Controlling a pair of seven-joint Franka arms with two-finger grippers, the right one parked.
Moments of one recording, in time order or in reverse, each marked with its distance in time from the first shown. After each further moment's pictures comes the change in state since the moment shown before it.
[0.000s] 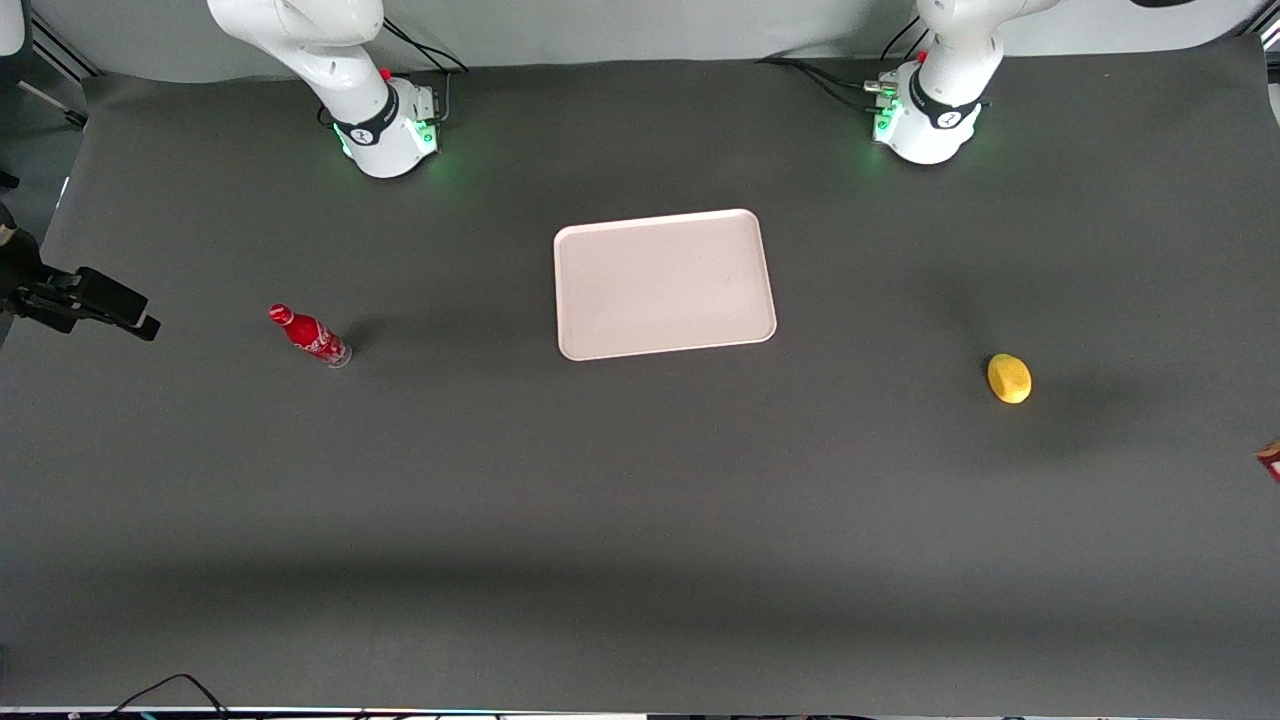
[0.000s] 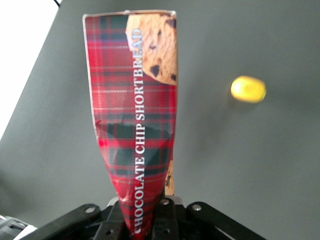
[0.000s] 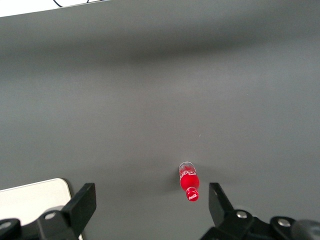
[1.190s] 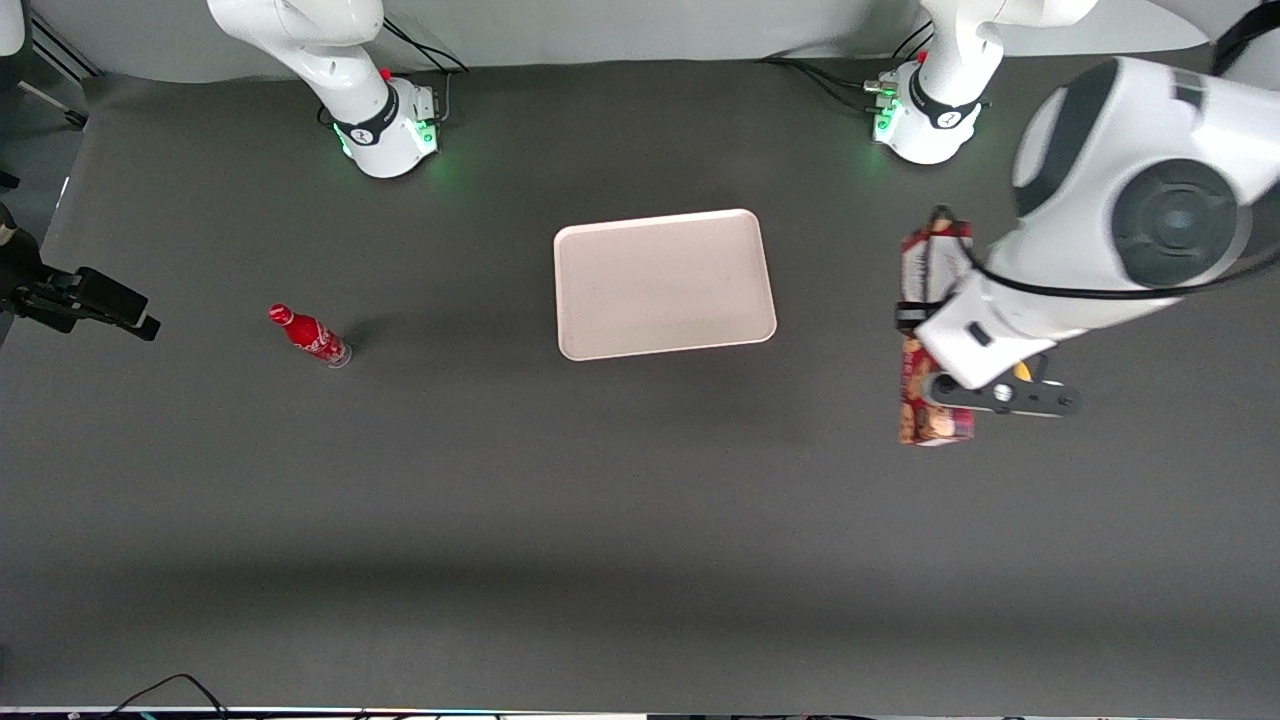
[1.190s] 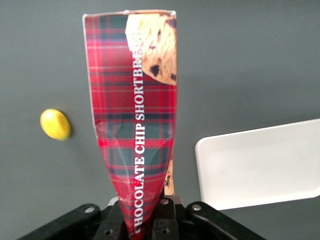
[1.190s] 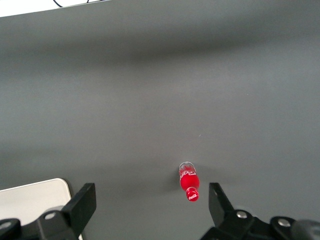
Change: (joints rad) arm -0.532 -0.145 -0.236 -0.154 0.037 -0.193 -1.740
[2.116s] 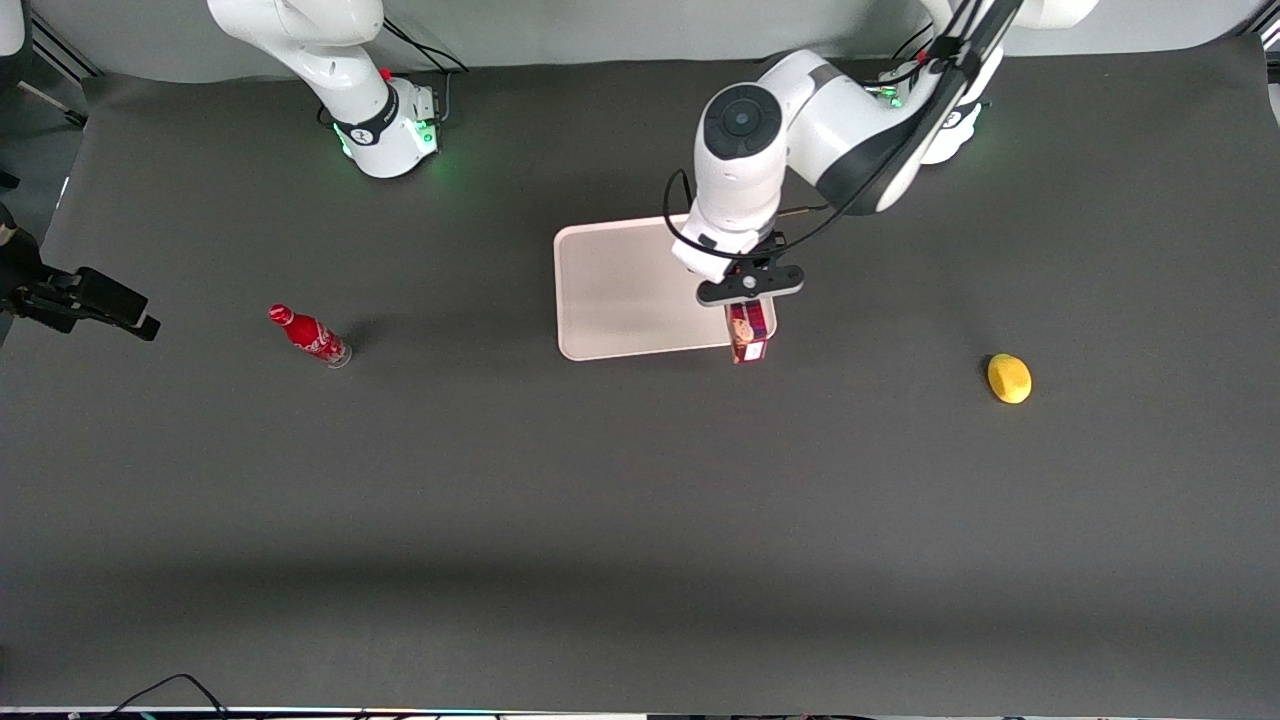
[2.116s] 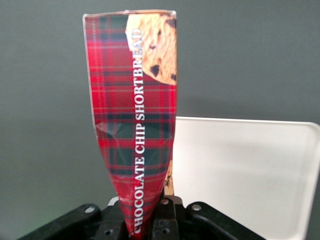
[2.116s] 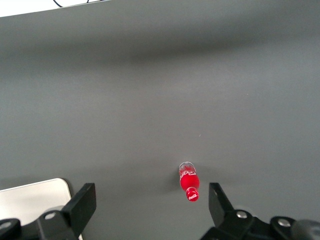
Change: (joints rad) arm -0.059 -0.130 -0.364 -0.625 0.126 0.568 -0.662
